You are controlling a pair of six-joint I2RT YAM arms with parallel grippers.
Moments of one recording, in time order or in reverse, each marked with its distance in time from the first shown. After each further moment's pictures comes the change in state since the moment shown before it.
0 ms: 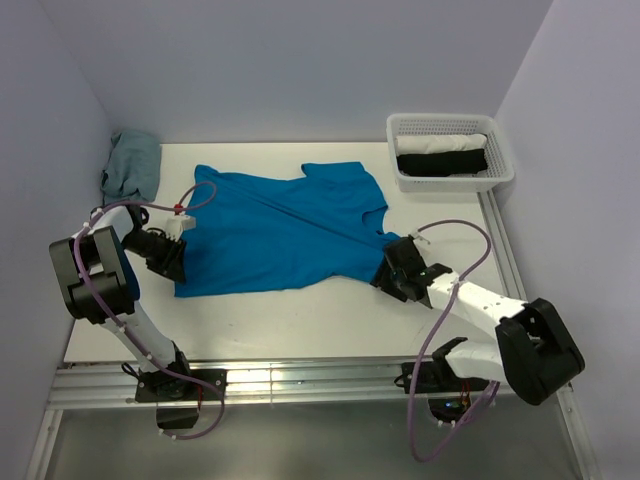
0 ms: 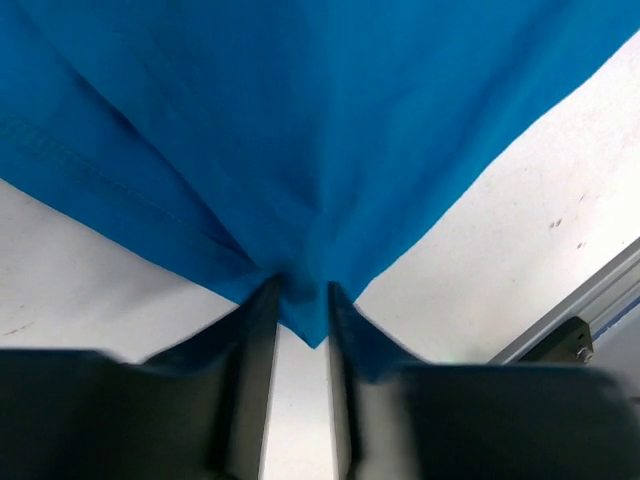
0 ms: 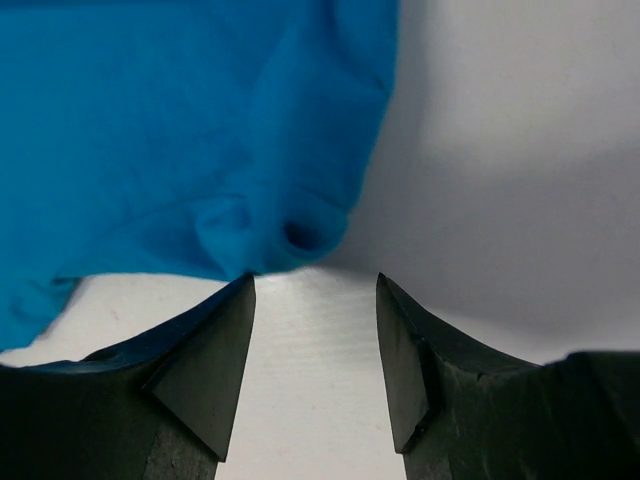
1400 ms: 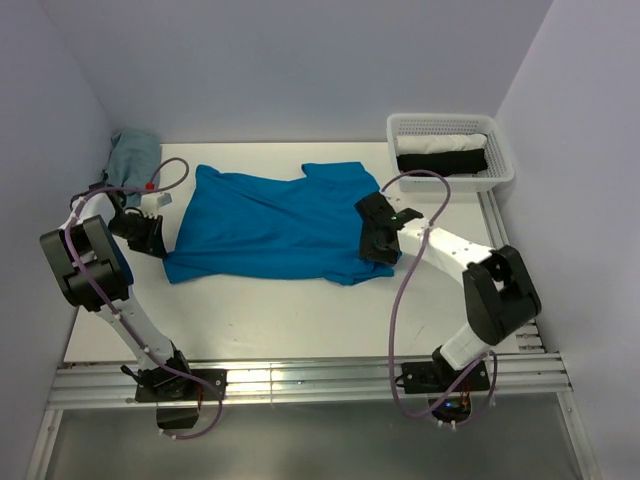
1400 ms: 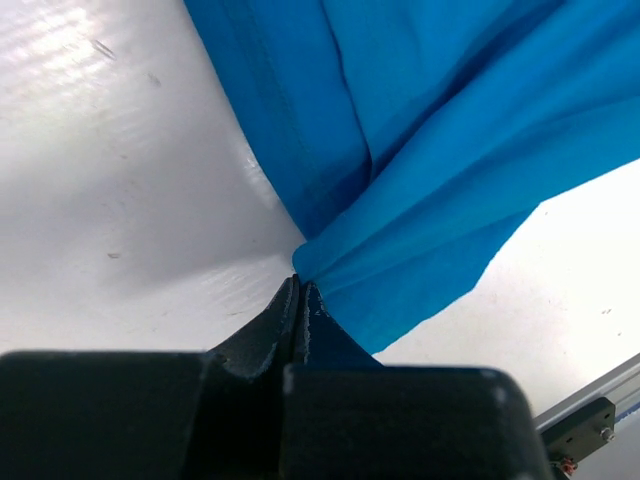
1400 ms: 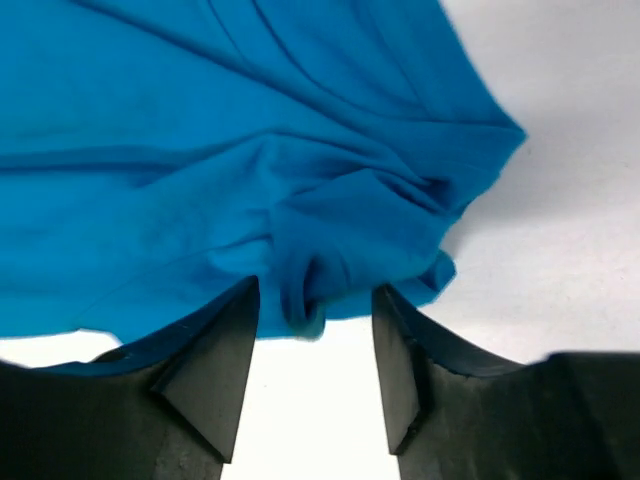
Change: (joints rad) left arm 0.097 0.128 0.215 0.077 0.006 -0.134; right arm 0.017 0.406 0.554 -0.361 0.047 -0.284
